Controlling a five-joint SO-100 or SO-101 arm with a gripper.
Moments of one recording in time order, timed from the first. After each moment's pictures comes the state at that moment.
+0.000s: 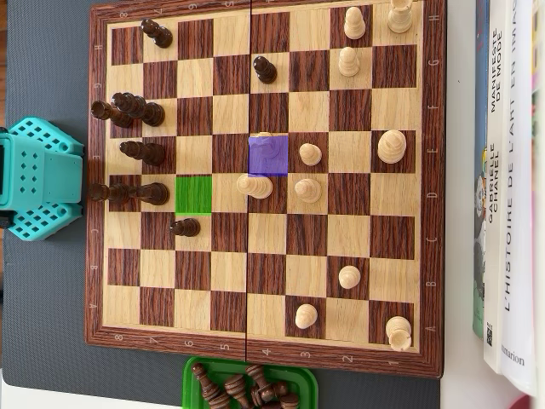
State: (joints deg) arm 0.4 192.4 173.6 -68.1 90.5
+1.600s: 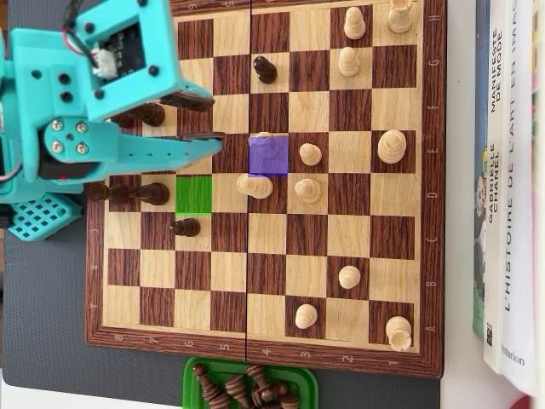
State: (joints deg) arm -9.8 145.0 135.2 53.4 87.5
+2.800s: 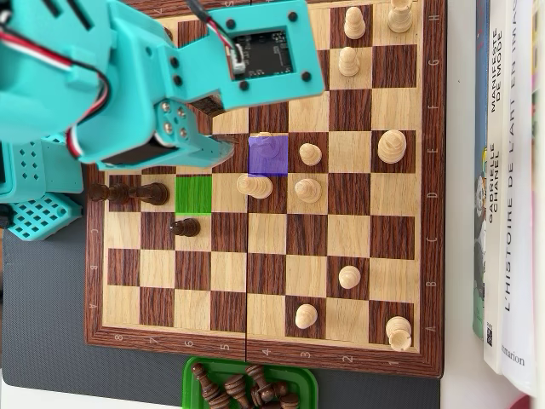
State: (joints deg) arm -10.7 101.0 97.6 78.1 87.8
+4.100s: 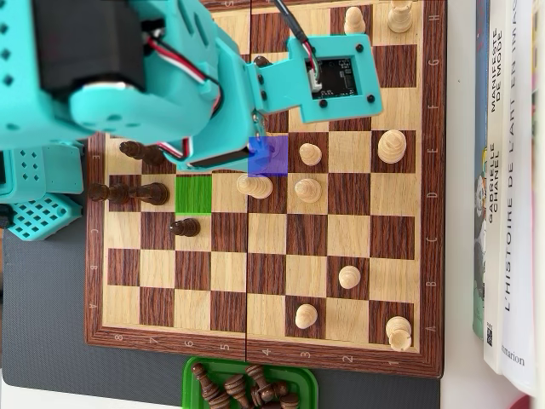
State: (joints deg) arm -9.2 82.7 85.7 78.0 87.8
